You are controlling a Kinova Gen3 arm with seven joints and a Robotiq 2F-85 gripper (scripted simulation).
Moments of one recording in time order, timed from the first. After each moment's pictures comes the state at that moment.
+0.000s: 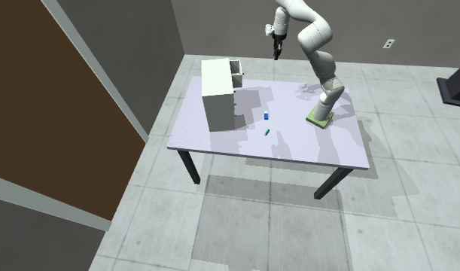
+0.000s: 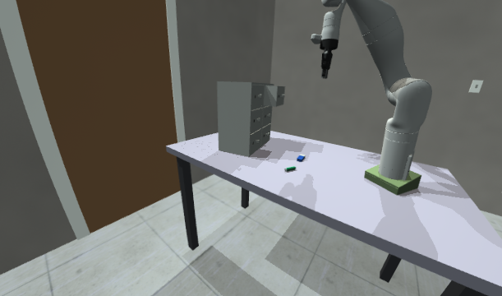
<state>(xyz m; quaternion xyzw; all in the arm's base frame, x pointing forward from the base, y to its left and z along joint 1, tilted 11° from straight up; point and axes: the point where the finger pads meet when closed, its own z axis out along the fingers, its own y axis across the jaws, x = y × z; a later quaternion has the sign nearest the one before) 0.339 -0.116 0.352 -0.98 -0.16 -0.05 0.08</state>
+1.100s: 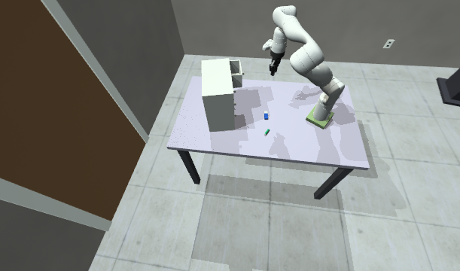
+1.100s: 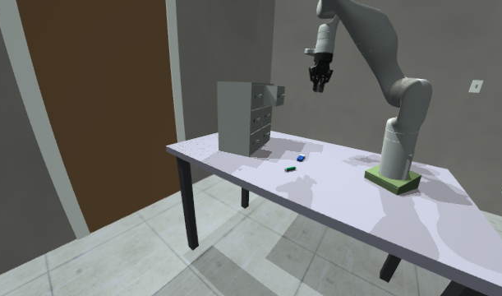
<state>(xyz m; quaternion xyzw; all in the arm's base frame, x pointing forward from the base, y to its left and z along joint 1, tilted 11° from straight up) 0.332 -0.045 0.299 -0.99 0.09 -0.03 0.10</state>
